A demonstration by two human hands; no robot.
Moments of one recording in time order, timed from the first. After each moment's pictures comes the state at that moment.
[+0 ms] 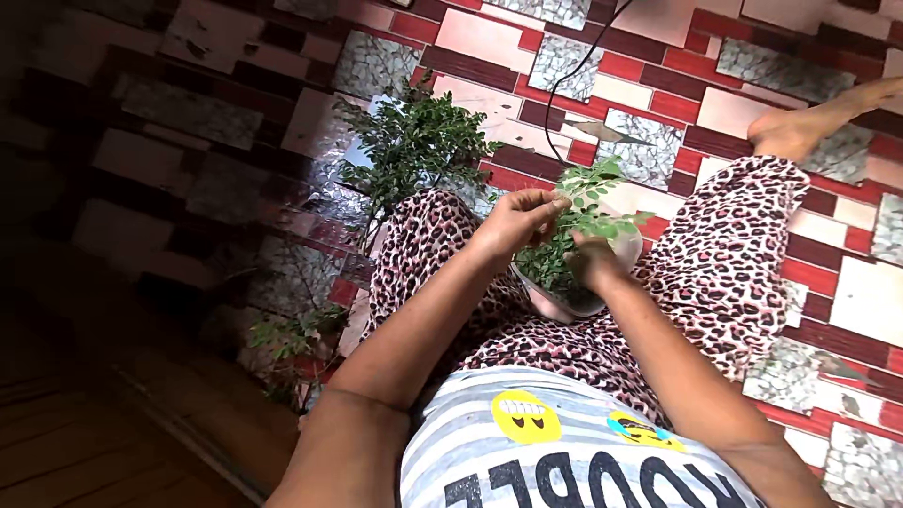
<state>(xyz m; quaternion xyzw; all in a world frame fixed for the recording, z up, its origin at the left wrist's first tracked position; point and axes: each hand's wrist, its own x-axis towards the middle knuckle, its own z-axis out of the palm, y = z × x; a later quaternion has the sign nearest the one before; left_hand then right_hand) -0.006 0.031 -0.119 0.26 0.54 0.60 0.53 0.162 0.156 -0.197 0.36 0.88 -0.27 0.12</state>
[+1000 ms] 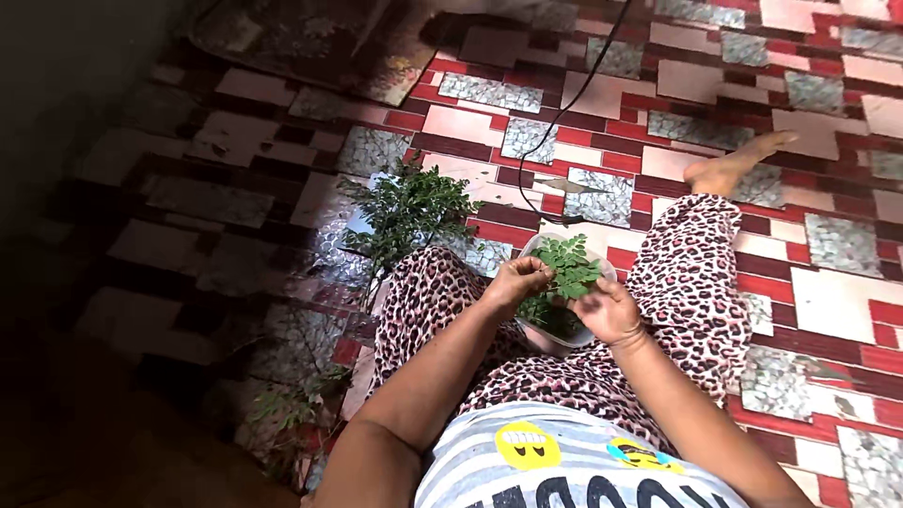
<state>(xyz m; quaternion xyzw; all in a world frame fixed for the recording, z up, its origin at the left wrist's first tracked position) 0.014 0.040 -0.174 0.23 0.50 0.60 0.58 0.195 0.125 -0.169 0.29 0.38 -0.83 -0.28</state>
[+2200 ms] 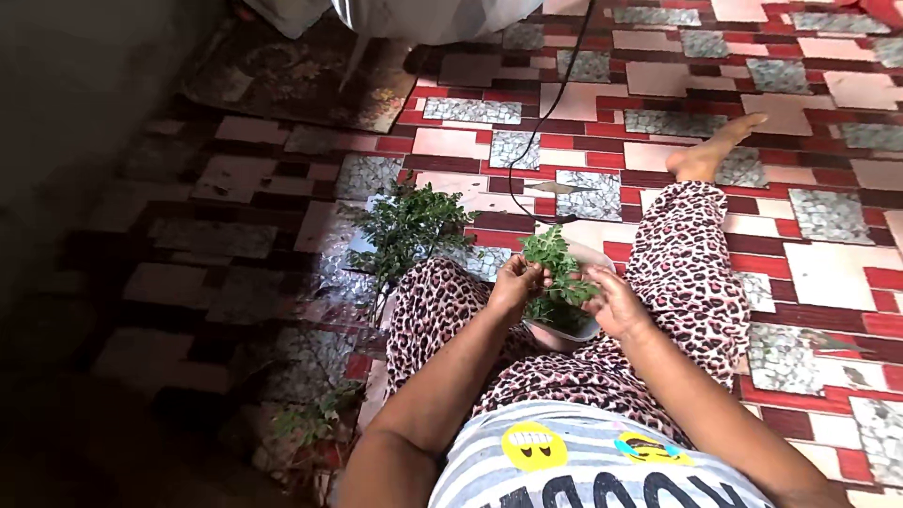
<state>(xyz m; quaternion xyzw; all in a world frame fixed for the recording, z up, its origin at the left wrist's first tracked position) 0.022 0.041 -0.170 0.13 0.50 0.64 0.57 0.193 0.122 -0.155 0.46 0.43 -0.74 -0.25</state>
